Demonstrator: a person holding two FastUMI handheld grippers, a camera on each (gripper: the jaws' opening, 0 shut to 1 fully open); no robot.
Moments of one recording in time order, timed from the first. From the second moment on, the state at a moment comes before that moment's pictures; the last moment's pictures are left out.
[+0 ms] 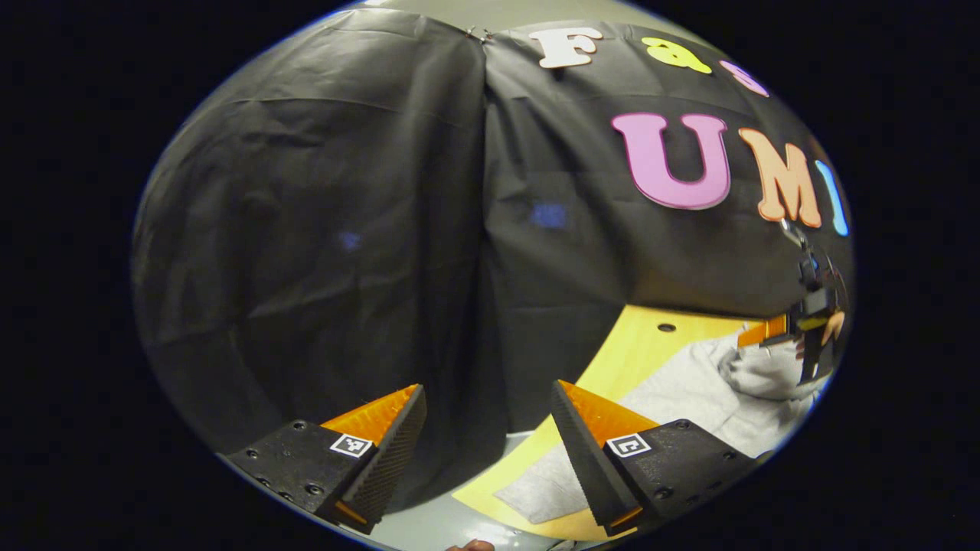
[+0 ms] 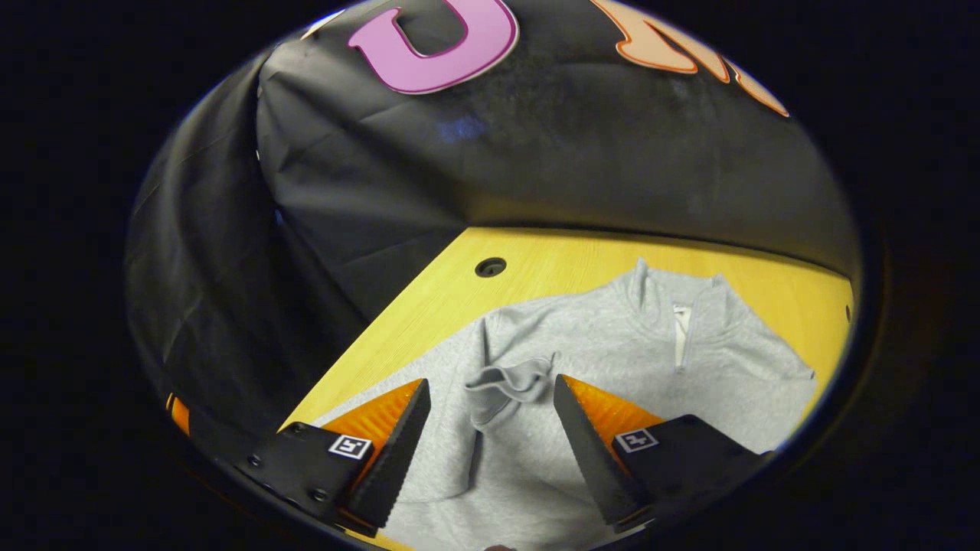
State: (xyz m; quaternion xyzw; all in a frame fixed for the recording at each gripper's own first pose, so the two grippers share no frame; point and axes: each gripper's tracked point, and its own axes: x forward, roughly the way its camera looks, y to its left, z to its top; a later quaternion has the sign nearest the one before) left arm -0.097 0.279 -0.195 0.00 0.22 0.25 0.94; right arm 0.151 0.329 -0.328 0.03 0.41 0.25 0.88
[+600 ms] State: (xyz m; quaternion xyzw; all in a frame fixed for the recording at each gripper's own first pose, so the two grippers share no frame) left arm -0.114 0.239 -0.332 -0.09 0.36 0.21 0.90; right arm 0.135 0.218 -0.283 -0.01 0.34 0.21 0.92
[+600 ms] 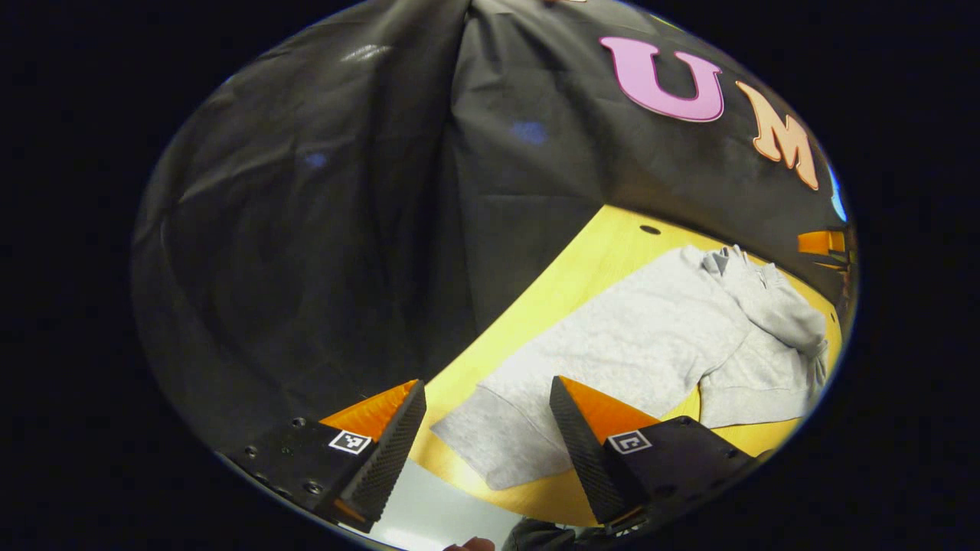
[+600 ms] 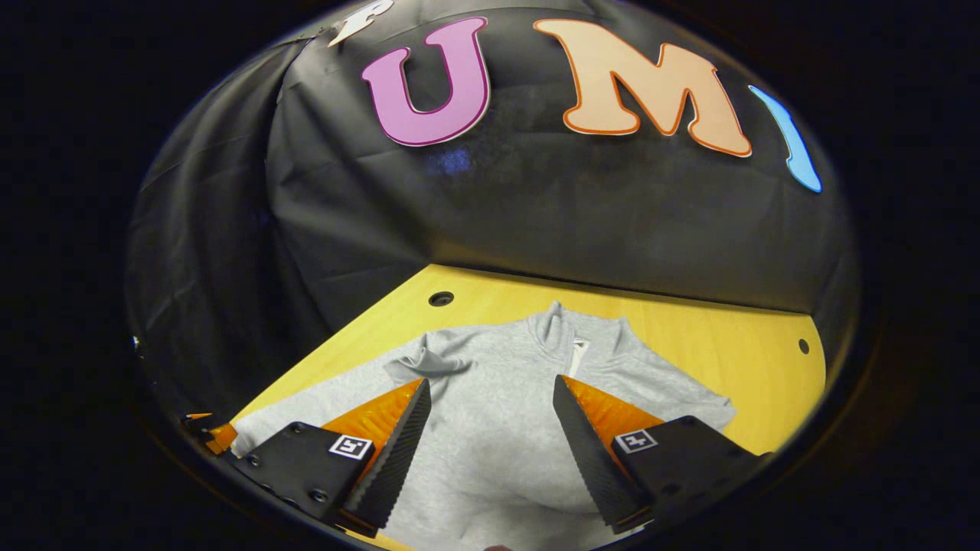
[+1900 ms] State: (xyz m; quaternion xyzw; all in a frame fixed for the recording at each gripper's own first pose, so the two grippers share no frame) left arm -0.021 0.210 -0.278 -0.12 0.37 0.21 0.90; right arm 0.068 0.005 -0.254 0.02 0.32 0.08 0.94
